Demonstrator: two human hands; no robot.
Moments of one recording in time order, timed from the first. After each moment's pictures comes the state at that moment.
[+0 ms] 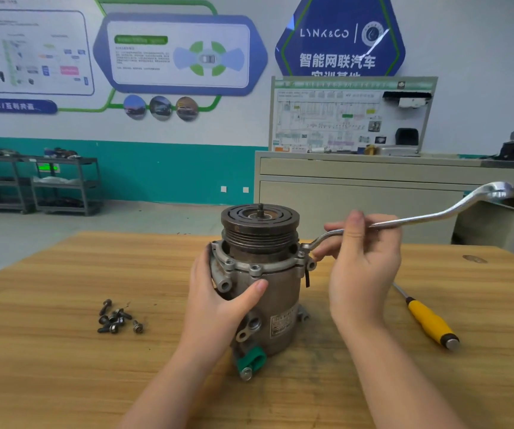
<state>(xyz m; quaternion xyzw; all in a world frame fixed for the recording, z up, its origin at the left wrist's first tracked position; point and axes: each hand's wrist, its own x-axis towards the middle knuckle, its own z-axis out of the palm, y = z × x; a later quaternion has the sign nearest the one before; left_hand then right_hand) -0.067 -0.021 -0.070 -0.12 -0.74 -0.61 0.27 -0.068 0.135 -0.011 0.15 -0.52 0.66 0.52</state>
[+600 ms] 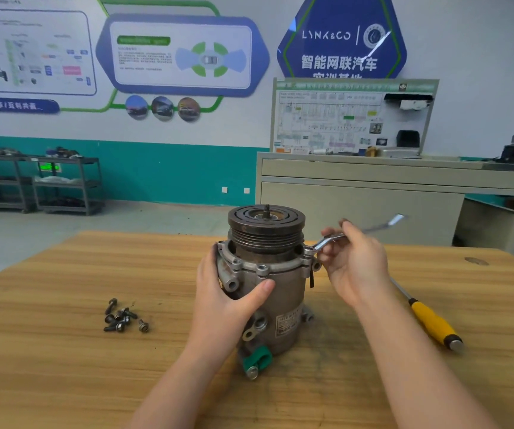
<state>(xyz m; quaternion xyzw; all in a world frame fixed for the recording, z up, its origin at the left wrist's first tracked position) -0.068 -0.020 -0.070 -0.12 -0.73 -0.62 0.27 -0.098 0.157 -0.005 0.04 -0.41 0.89 0.19</state>
